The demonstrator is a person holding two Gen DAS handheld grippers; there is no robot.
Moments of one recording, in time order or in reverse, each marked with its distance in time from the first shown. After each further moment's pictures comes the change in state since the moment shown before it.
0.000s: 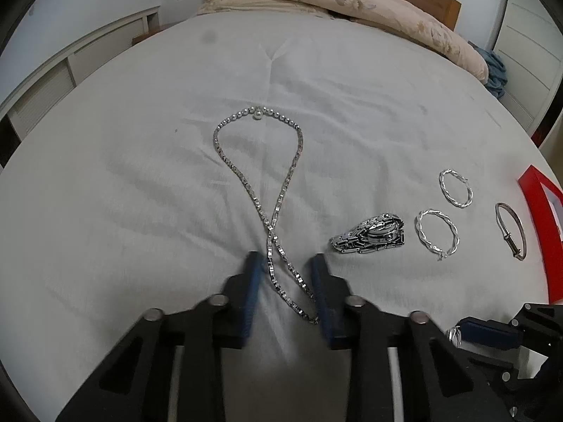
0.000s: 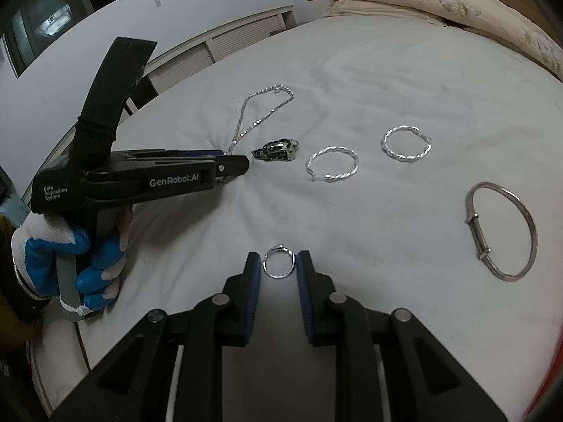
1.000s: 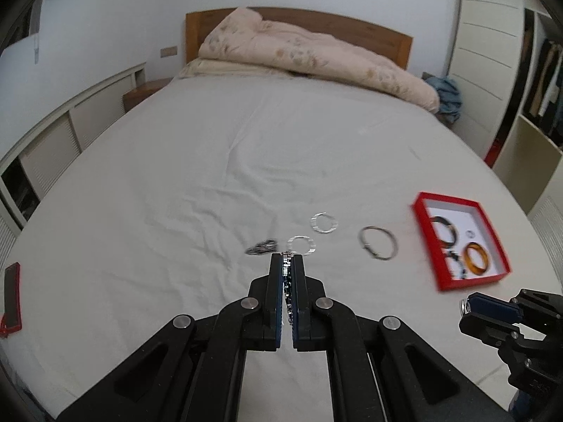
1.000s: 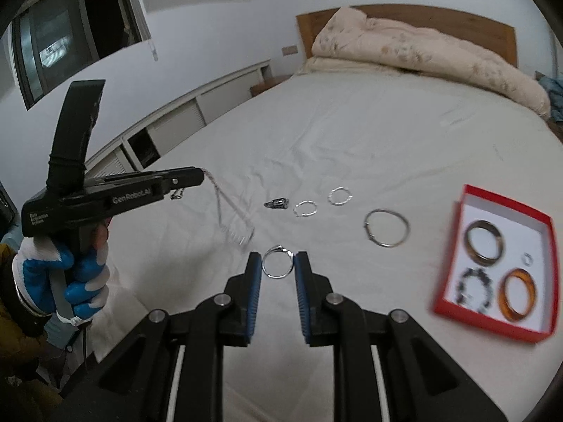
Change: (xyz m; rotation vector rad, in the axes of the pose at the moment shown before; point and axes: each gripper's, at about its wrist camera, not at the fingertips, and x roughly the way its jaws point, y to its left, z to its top) left arm -0.189 -0.073 -0.023 0.076 -0.199 -0.069; right arm -0.185 0.039 -0.024 0.054 -0.210 -0.110
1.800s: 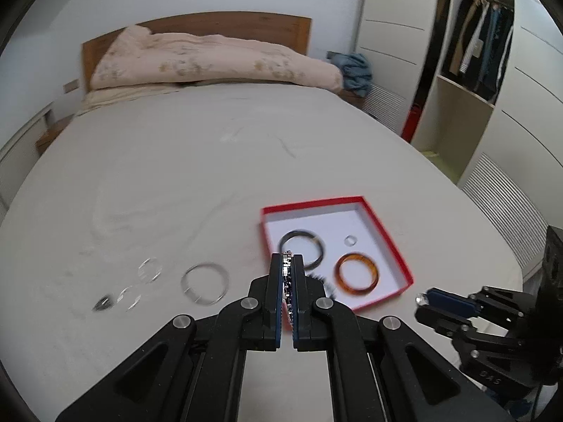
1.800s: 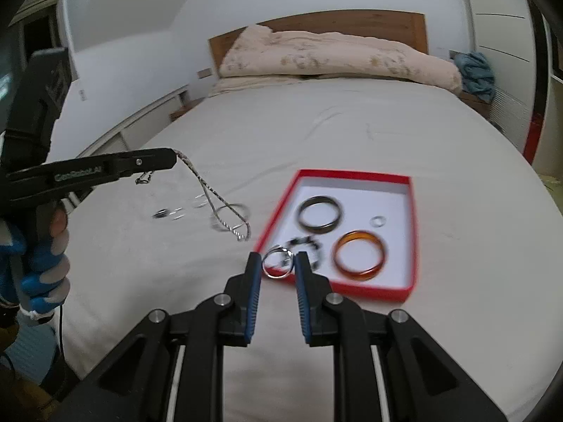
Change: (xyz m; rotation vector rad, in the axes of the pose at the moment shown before) left arm 0.039 -0.225 0.055 0.226 0.028 -0.265; right arm -0.104 -0.154 -0.037 0.168 -0.060 -0.263
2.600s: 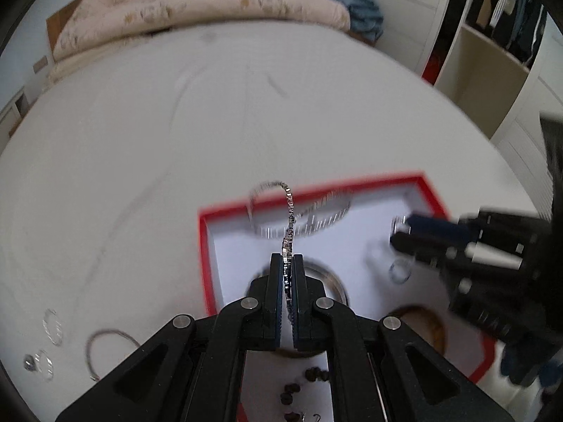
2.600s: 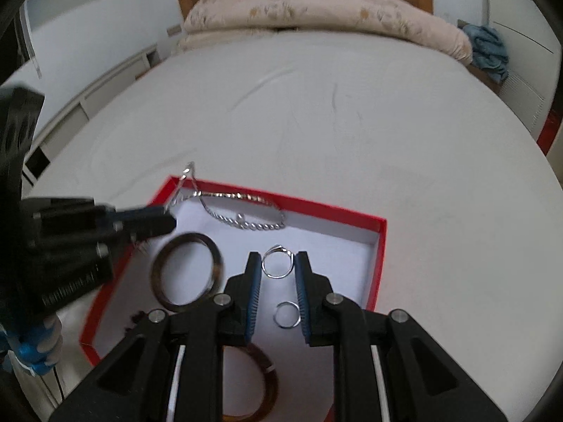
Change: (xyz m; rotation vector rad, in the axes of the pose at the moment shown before) left arm 0.225 -0.022 0.018 0.005 0.238 0.015; right arm 0.193 -0.129 0.073 -0.045 0.218 -0.048
